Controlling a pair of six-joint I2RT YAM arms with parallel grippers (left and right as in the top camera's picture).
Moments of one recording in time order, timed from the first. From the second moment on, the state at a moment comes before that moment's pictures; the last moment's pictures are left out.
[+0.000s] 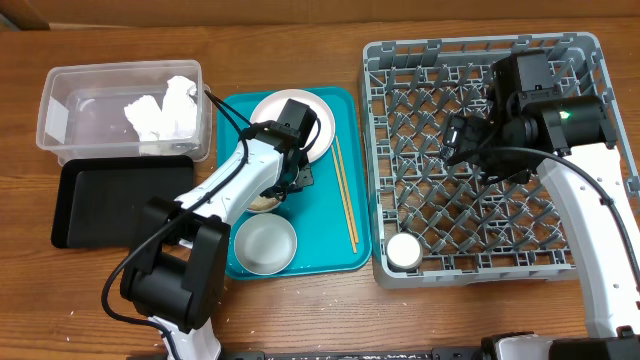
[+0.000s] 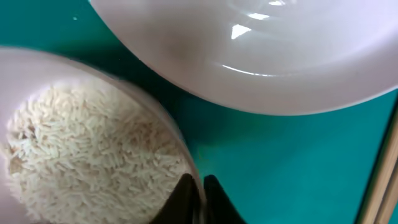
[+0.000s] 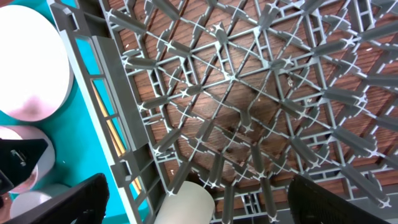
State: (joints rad) left arm -0.42 1.90 1.29 -0.79 -0.09 -0.65; right arm 0.14 1.52 1.55 -1.29 -0.07 0.43
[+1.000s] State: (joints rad) left arm -0.12 1.90 1.85 -1.36 0.17 -0.34; right arm 0.14 1.52 1.55 -1.28 -0.07 0.41
